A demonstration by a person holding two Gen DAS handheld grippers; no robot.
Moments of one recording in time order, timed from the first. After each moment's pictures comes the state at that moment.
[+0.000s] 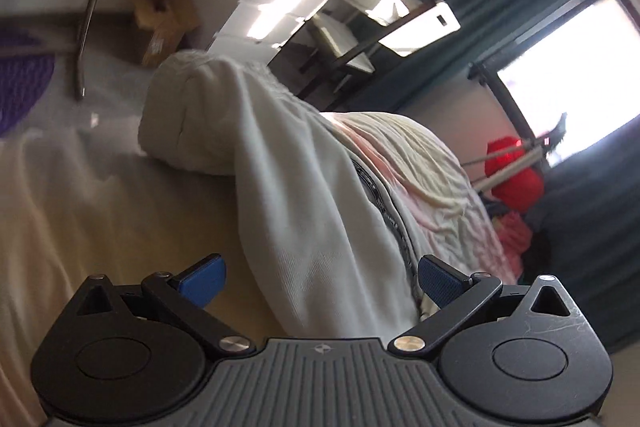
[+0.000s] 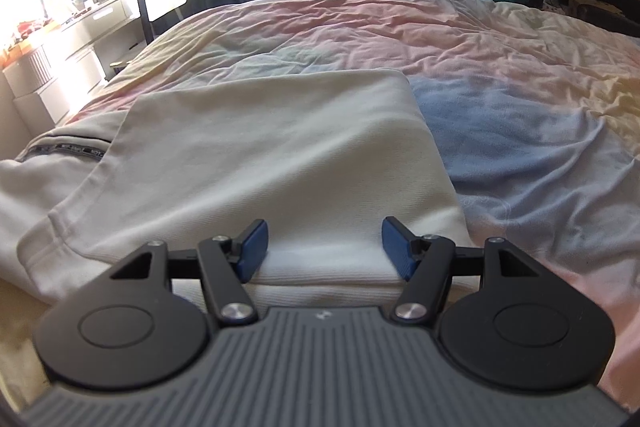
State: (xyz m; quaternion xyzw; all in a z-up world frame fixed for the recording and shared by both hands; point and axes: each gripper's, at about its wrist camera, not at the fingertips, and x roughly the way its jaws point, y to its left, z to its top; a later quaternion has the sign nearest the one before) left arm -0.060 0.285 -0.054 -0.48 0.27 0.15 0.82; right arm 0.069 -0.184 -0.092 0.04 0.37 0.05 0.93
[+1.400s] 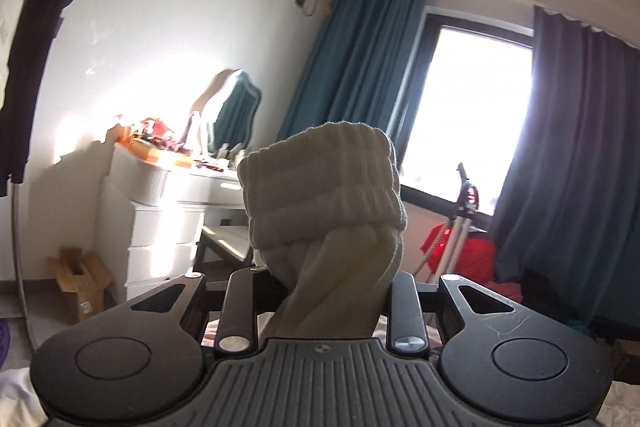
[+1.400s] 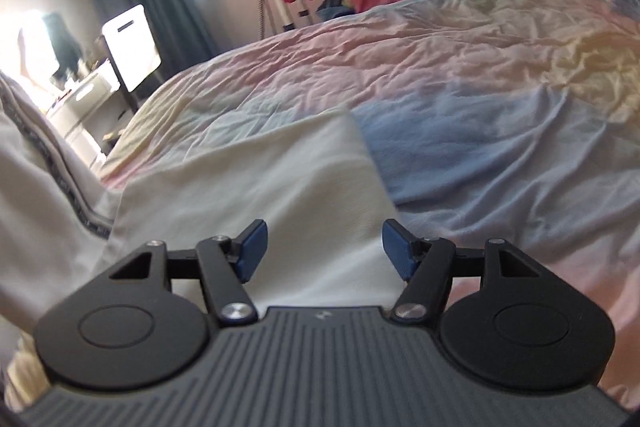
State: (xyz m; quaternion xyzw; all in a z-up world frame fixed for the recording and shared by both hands) left arm 0.030 0.049 0.103 -0.15 0.02 0.16 0.98; right arm 0.062 -0.248 -0.062 0.18 0.33 0.01 0.93
